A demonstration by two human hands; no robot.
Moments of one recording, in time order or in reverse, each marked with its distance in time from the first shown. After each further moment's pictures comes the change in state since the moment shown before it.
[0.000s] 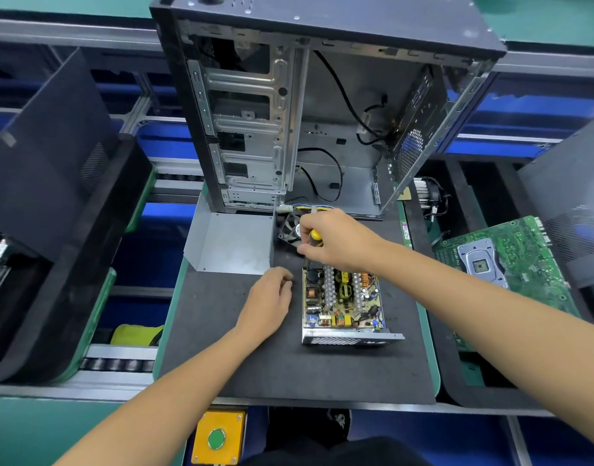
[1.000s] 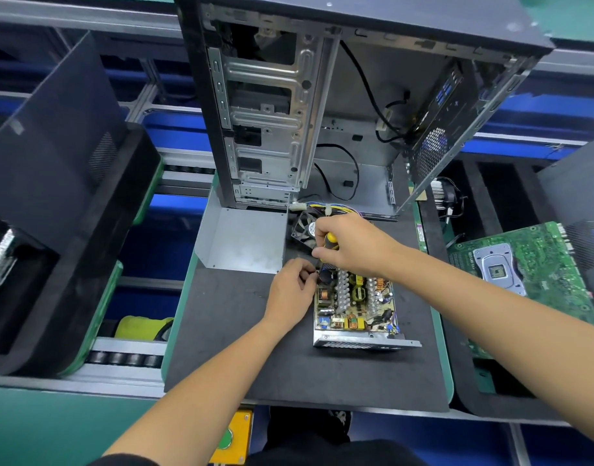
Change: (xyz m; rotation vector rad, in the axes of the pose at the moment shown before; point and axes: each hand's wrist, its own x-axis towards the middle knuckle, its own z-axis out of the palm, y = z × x) left_hand 0.020 0.009 0.022 -0.245 0.105 -0.038; right_hand 0.009 0.007 0.011 -0.010 -0.025 0.012
